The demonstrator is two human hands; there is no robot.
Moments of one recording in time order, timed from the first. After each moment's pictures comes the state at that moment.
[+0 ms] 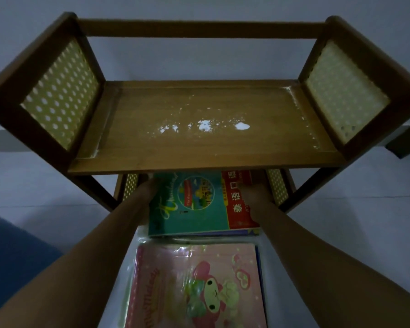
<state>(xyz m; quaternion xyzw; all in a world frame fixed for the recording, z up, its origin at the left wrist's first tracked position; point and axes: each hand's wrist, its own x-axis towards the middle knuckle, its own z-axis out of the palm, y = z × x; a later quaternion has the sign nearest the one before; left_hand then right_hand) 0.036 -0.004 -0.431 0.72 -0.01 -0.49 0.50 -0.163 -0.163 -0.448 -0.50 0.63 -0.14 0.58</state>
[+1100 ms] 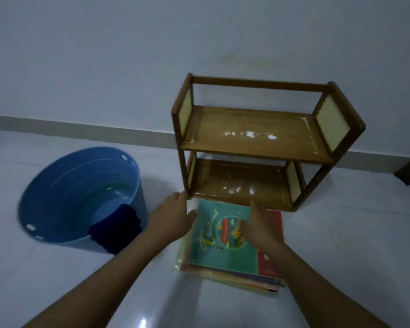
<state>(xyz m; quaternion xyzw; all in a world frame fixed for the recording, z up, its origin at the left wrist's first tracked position) -0.080 0.186 -0.285 0.90 -0.38 -0.15 0.12 -0.231 0.028 -0.329 -0.83 0.47 0.04 0.31</state>
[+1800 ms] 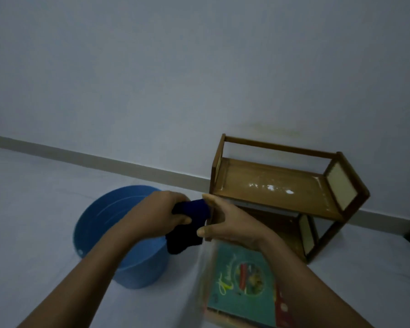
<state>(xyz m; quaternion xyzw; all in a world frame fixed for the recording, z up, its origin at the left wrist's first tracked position) -0.026 0.281 -0.101 0.86 -0.45 -0.14 0.19 -0.138 0.107 -0.150 -0.79 0.11 0.06 0.60</state>
